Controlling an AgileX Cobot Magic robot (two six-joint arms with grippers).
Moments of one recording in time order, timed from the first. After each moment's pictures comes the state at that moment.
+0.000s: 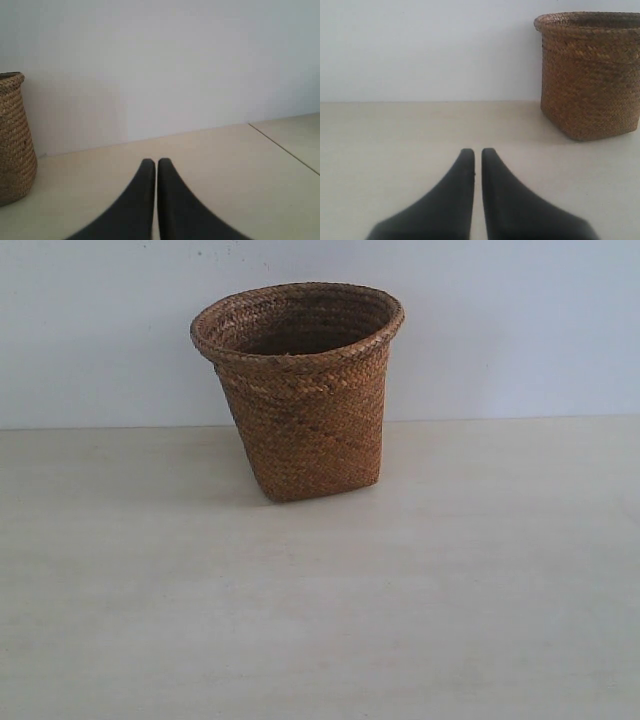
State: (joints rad) left arm -0.06 0.12 -0.03 -0.02 0.12 -0.02; right arm -0.10 0.08 0.00 0.28 -0.03 -0.16
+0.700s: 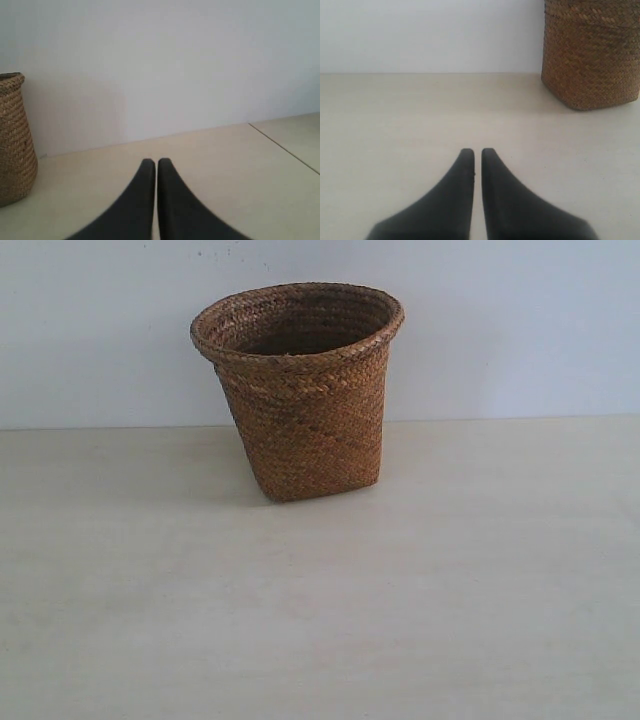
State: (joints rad) left arm -0.06 0.00 0.00 -0.02 0.29 -0.02; right arm -0.10 0.08 0.00 0.28 -0.03 -0.16
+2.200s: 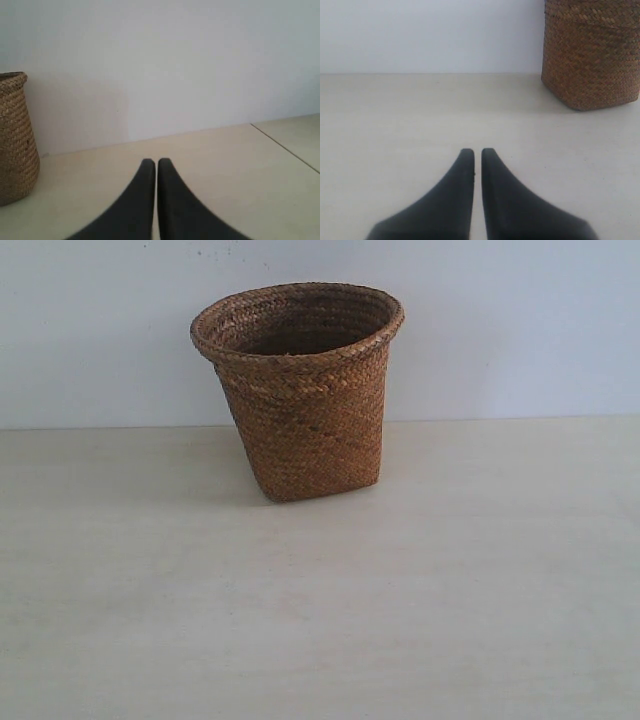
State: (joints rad) left arm -0.06 0.00 0.00 -0.02 0.29 -0.02; right arm -0.10 0.08 0.00 0.07 -0.02 0.05
